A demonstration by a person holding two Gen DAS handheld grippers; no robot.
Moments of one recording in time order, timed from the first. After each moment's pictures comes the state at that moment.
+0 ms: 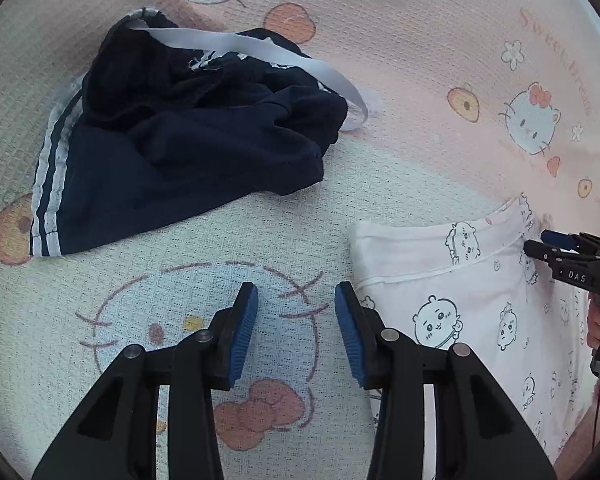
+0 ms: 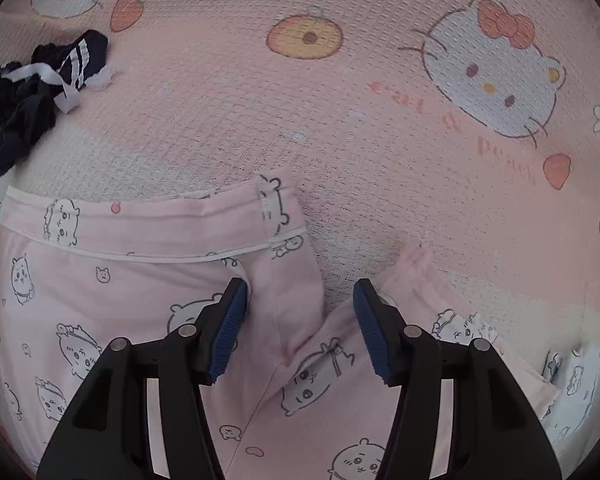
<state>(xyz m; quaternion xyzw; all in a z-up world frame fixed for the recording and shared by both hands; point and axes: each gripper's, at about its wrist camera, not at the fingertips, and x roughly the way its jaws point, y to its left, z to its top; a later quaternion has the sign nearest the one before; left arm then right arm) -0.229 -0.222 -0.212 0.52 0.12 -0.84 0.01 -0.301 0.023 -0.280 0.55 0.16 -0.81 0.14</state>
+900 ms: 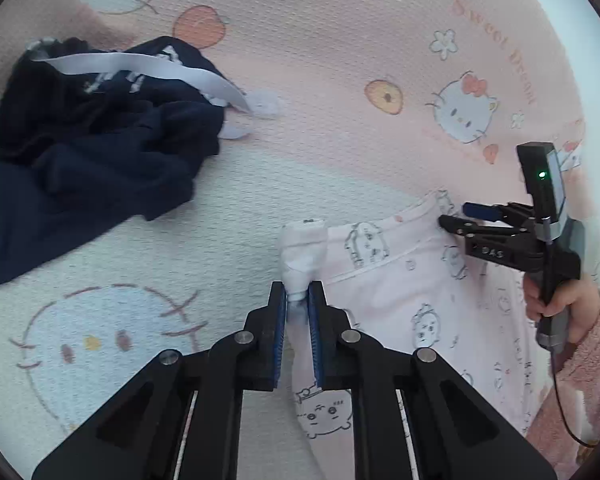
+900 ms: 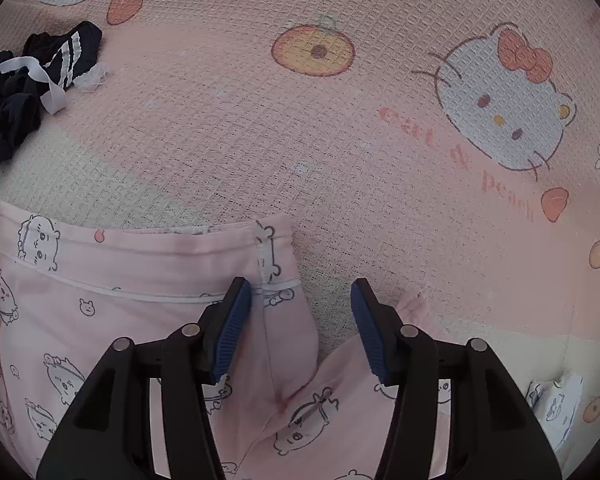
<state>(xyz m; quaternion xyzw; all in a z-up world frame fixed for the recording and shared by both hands) -0.248 -0.170 -0.211 0.52 0.12 -0.84 -0.06 -0.315 0.028 -0.288 0.54 0.21 -0.80 0.13</state>
